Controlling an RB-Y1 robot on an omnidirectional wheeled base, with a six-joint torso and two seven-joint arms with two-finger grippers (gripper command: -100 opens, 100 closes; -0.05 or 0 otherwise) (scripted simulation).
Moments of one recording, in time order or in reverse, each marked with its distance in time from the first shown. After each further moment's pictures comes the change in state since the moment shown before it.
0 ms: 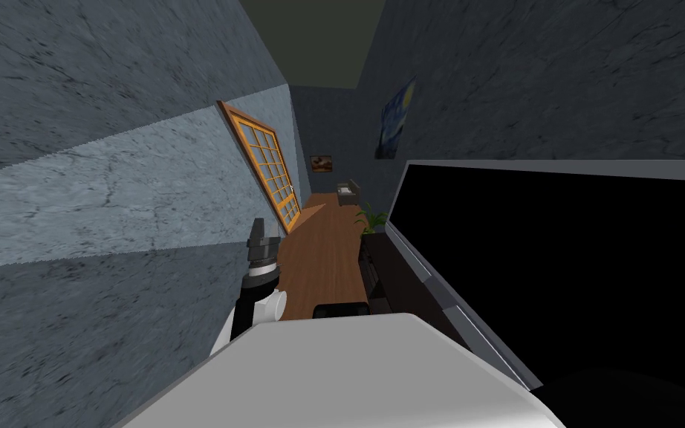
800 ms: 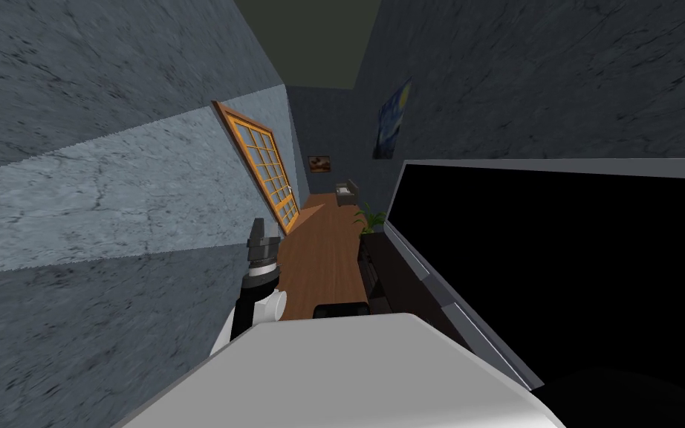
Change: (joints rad) left arm 0.000 0.000 0.000 0.000 0.000 0.000 0.000; right arm 0.013 -0.037 -0.009 -0.041 -0.009 0.009 0.000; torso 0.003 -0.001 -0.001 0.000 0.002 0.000
